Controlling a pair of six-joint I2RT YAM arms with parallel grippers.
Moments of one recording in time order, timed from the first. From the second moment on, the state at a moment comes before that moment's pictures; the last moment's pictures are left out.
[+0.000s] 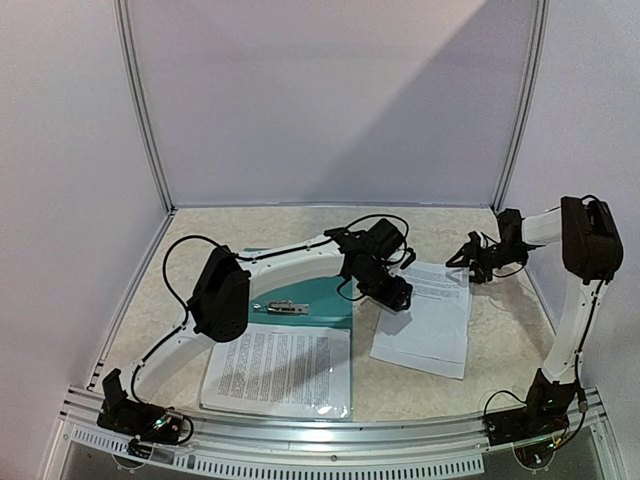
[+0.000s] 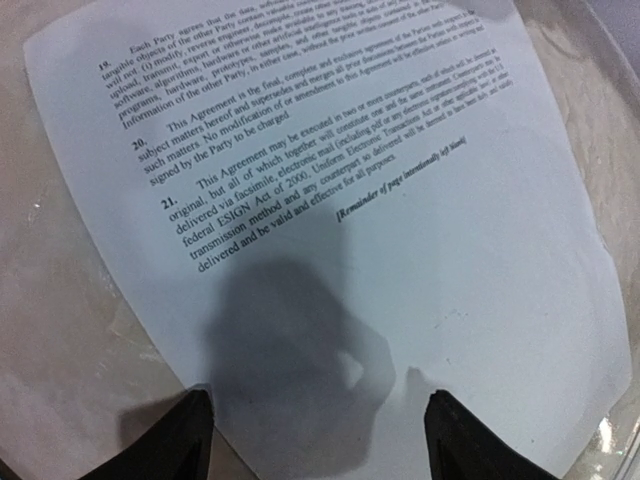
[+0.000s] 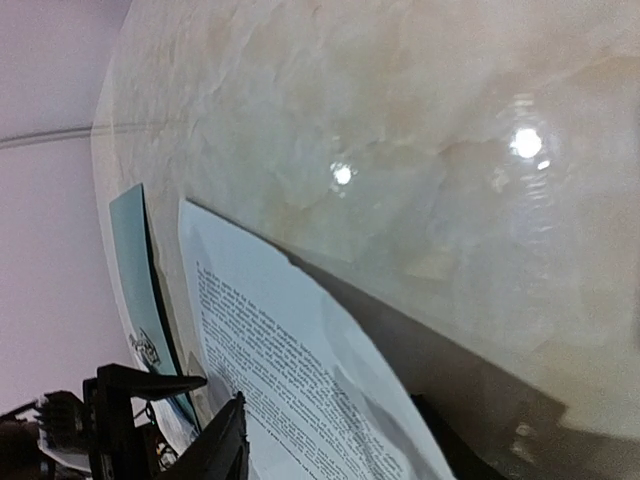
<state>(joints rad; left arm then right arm) -0.99 2.71 2.47 -0.76 0.18 -0.25 -0.08 2.05 1.25 -0.42 -0.77 0.34</state>
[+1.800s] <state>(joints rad) -1.13 1.86 2.34 -1.30 0.13 0.68 0.88 1.50 1.86 -1.20 -0.57 -0.01</state>
